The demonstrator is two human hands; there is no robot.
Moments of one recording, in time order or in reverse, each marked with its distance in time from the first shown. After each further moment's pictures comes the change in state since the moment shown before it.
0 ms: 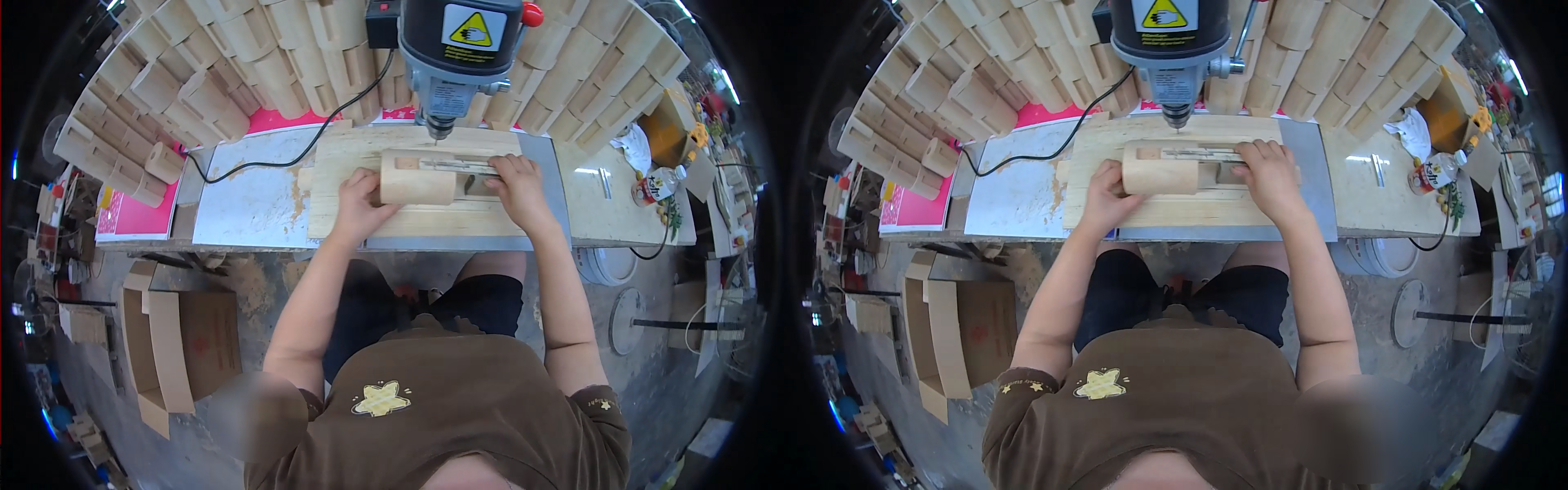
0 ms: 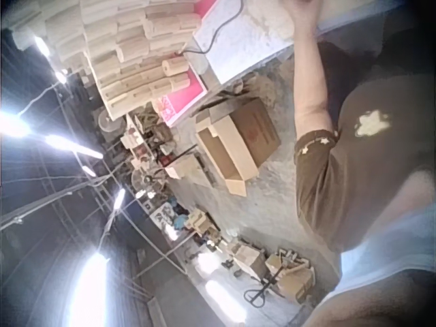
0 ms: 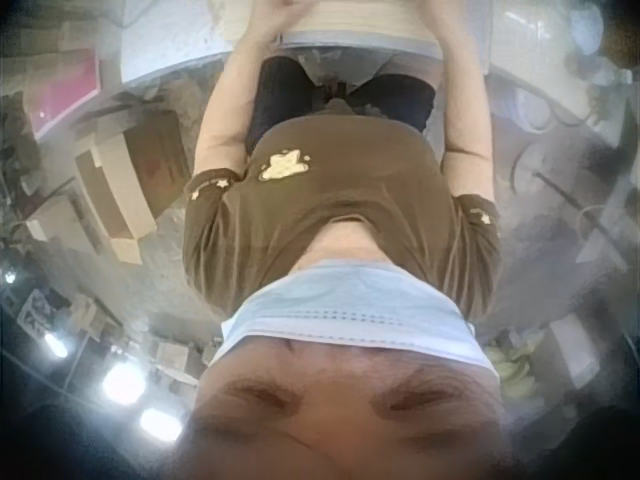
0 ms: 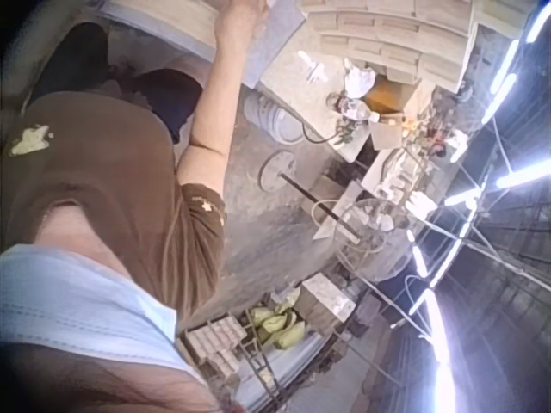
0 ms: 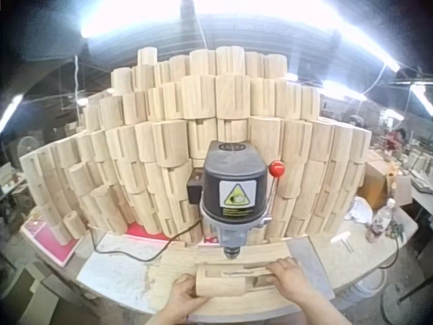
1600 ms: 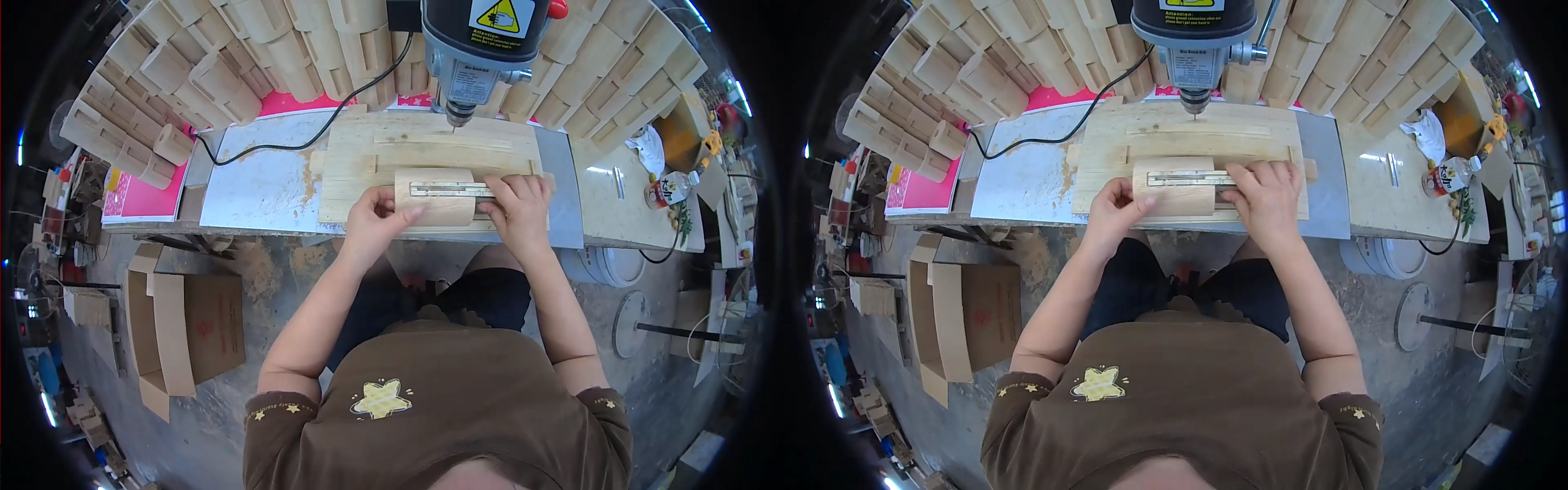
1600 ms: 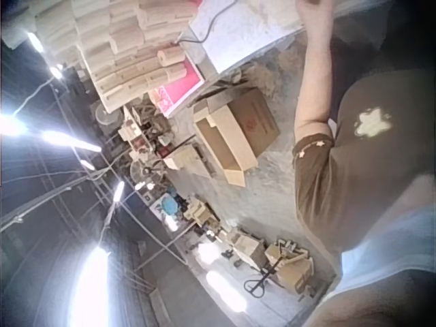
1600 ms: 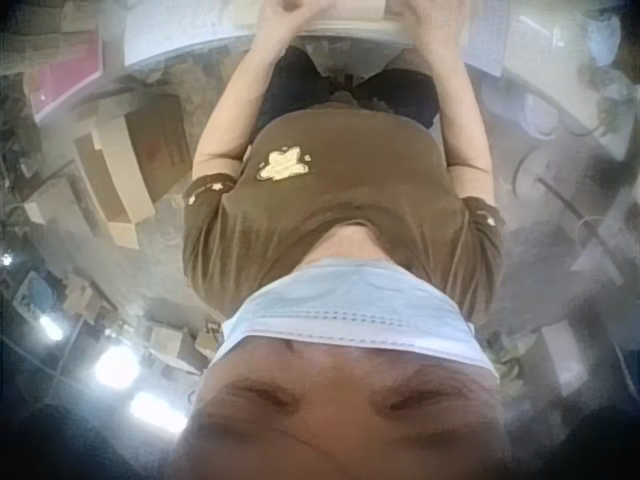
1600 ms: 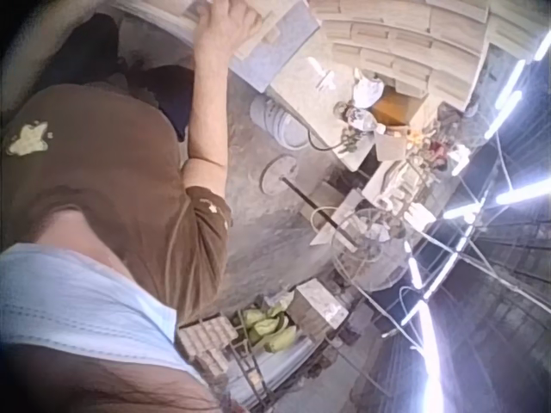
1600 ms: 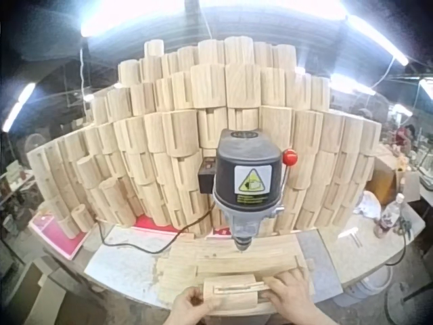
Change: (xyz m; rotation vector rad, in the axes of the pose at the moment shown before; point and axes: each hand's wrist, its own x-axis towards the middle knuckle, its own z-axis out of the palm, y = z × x) left_hand -0.029 0.062 -0.022 -0.628 -0.113 -0.815; right_hand -0.030 -0.048 0.001 -0.013 0.157 -0.066
